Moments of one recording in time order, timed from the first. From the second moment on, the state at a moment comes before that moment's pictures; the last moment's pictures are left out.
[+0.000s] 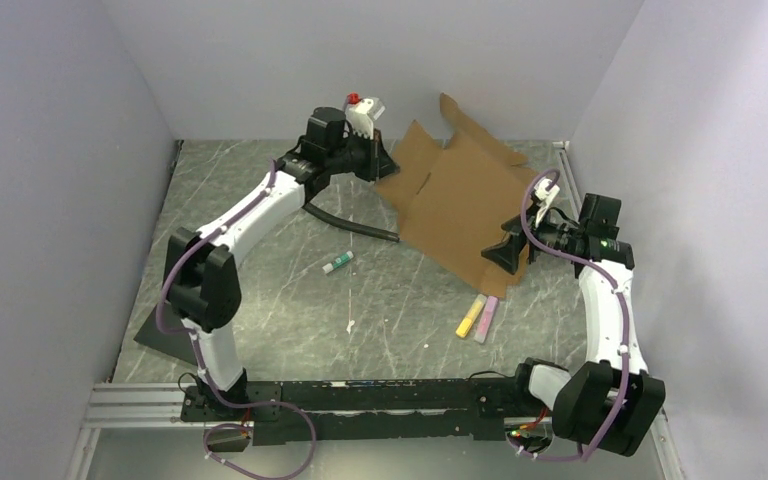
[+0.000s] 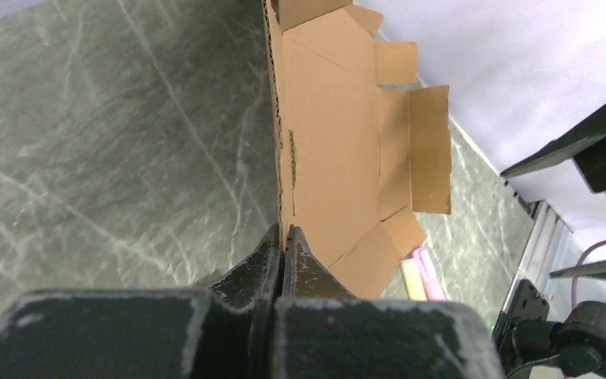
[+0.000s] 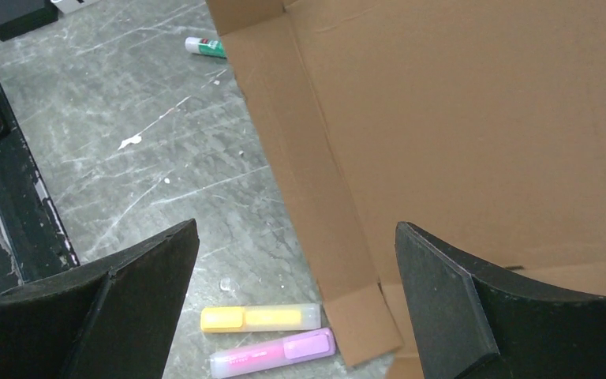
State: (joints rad) left arm -0.51 1.87 1.65 -0.12 0.49 -0.33; right arm -0.28 1.10 0.91 -0.65 -1.11 -0.62
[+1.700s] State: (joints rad) left arm -0.16 1.46 1.43 -0.71 0.56 -0.24; right arm 0.17 1.42 1.17 -1.08 -0.73 -1.57
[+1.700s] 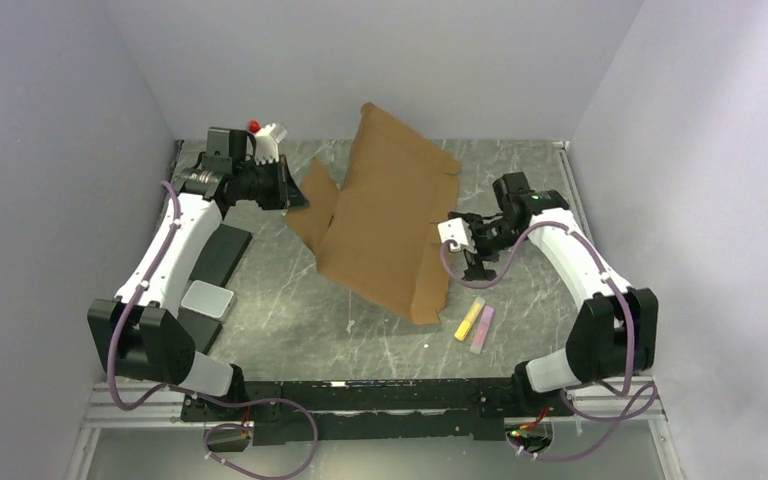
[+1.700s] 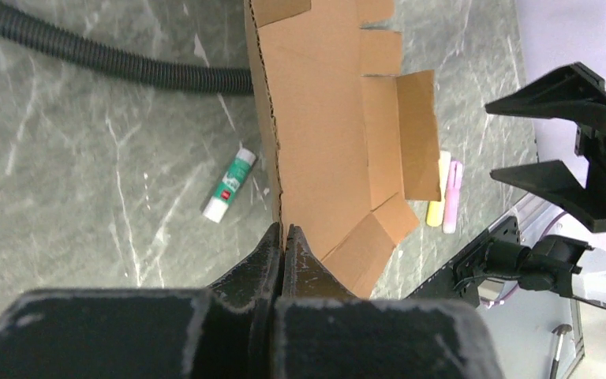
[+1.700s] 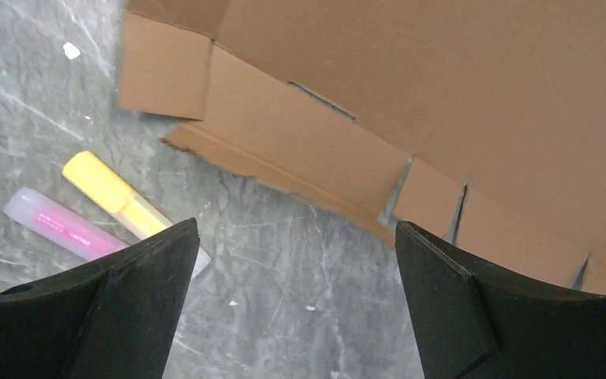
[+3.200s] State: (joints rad) left arm -0.15 1.35 1.28 -0.74 0.49 -0.23; right arm 0.42 1.50 1.03 -1.02 -0.49 -1.72
